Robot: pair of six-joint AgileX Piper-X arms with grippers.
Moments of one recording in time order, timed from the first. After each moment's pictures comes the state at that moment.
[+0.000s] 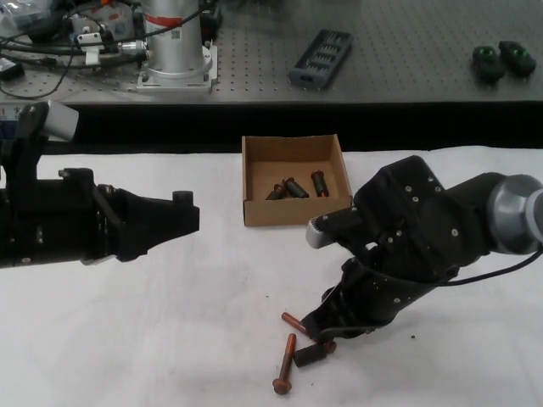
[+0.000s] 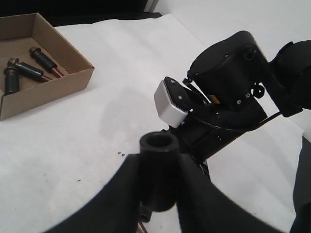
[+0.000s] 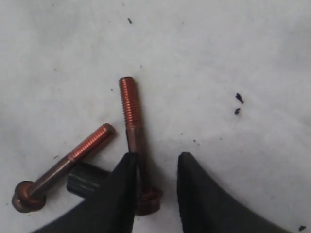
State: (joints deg) left arm -12.8 70.5 -37.6 2.5 47.4 -8.6; right arm 38.4 103.6 -56.6 26.9 -16.0 1.2
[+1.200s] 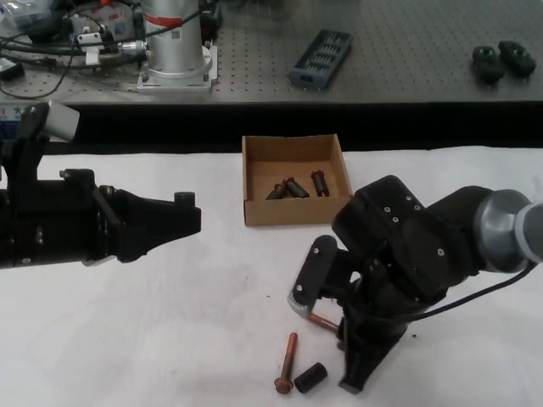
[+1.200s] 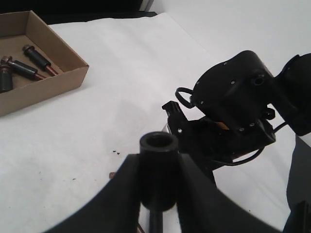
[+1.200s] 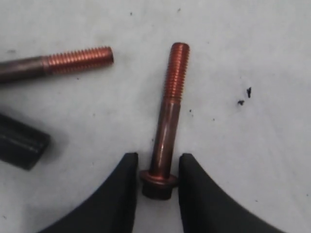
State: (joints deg) left arm -12.8 70.5 -37.6 2.5 48.2 -9.0; right arm 41.8 102.3 -54.7 32.1 3.8 -30.6
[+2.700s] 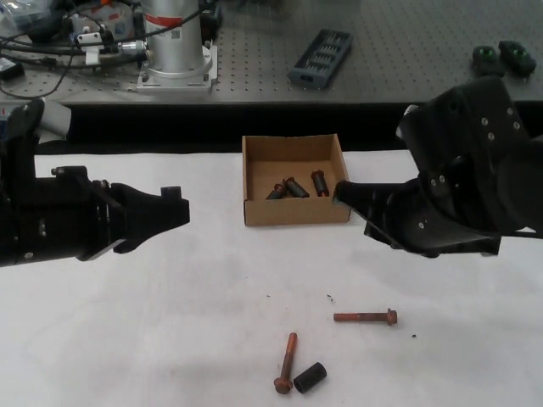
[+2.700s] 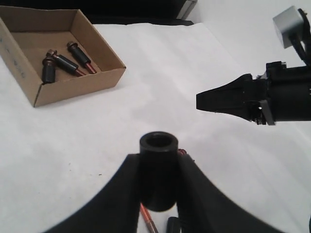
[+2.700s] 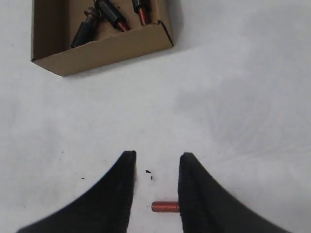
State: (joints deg) left arm -12.8 70.5 -37.6 2.4 40.7 -14.4; right arm 38.3 87.2 -54.6 24.9 10.7 45.2
